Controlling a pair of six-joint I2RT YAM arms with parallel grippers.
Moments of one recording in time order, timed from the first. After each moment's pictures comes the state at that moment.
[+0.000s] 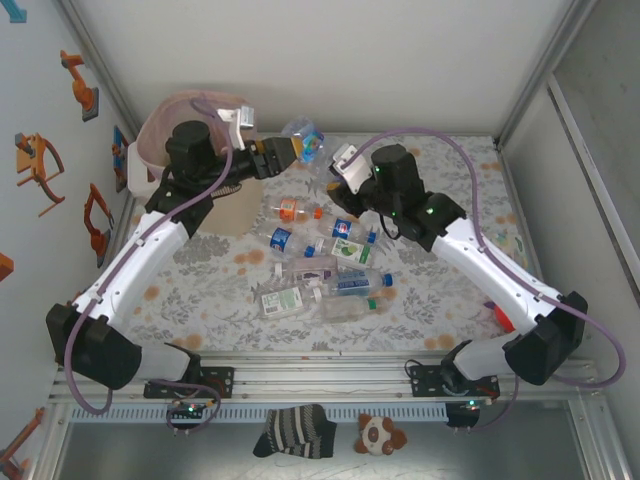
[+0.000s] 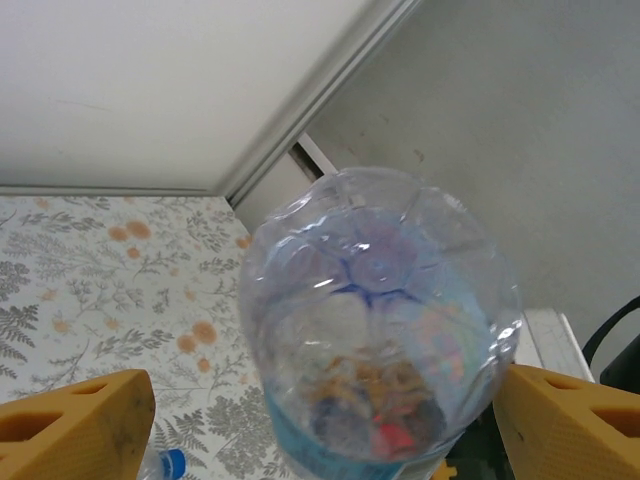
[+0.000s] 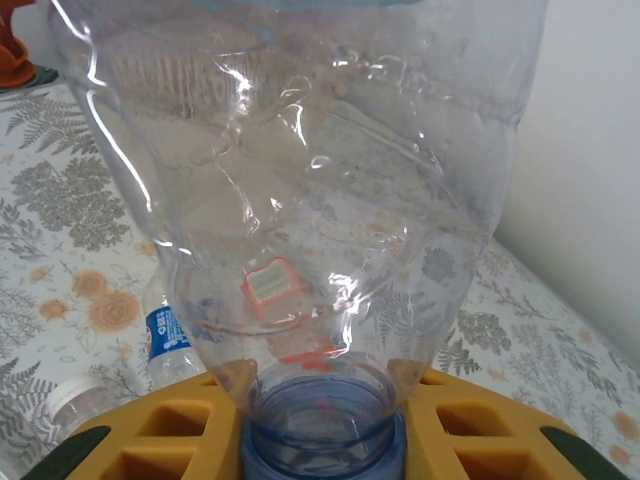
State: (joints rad) left arm -0.45 1.36 1.32 -0.08 0.62 -0.64; right arm 0.69 1.38 1.36 -0.43 -0.08 -0.29
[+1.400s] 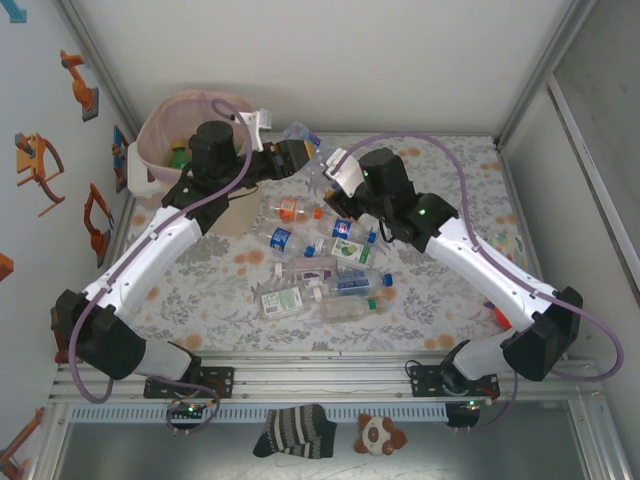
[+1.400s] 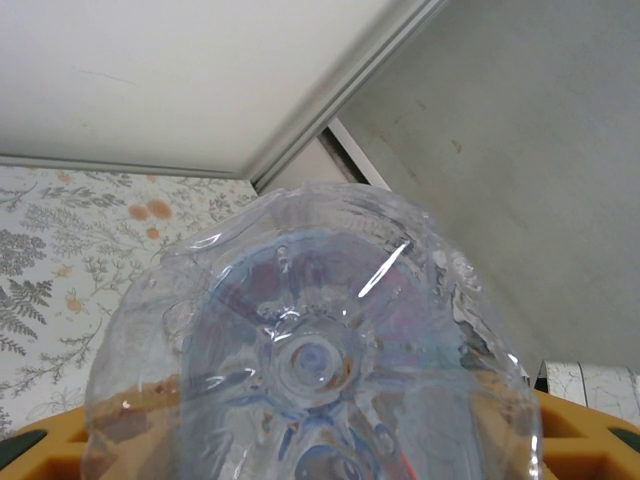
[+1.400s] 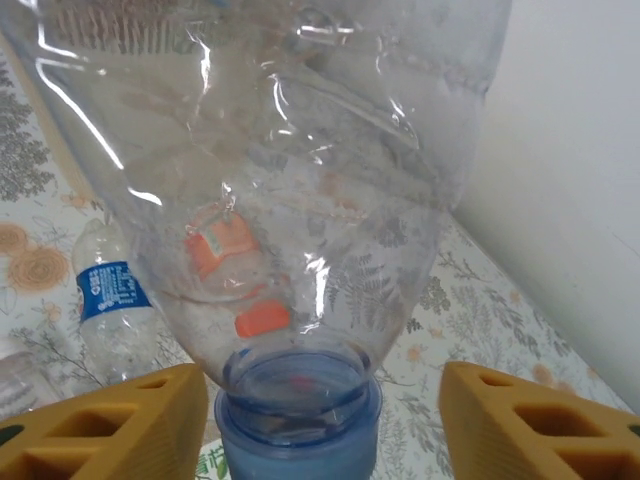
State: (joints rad) left arm -0.53 1.41 1.37 -0.14 0.49 -0.63; right arm 0.74 1.40 1.39 -0.50 0.10 -0.35
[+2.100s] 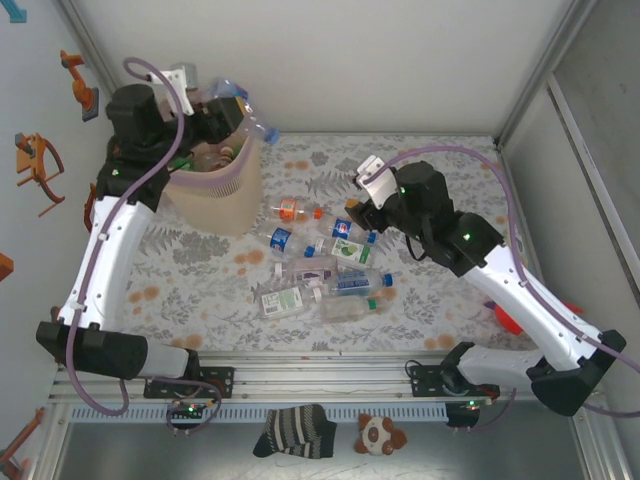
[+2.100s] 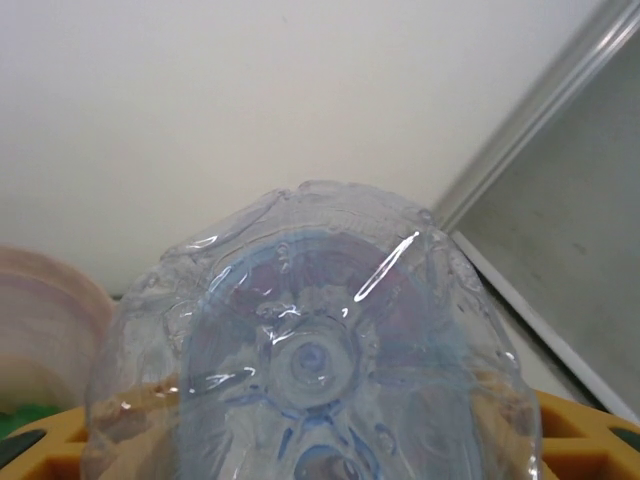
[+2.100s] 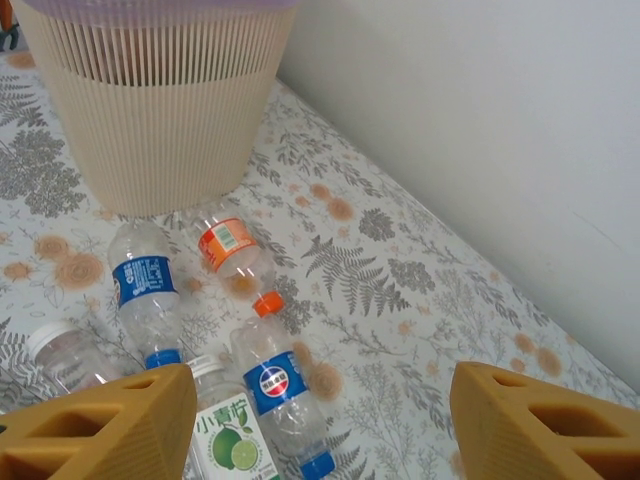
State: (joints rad) left arm -0.23 1.39 1.67 -0.44 0.45 -0.39; right arm 0.74 1.17 1.33 -0.62 0.12 -0.28
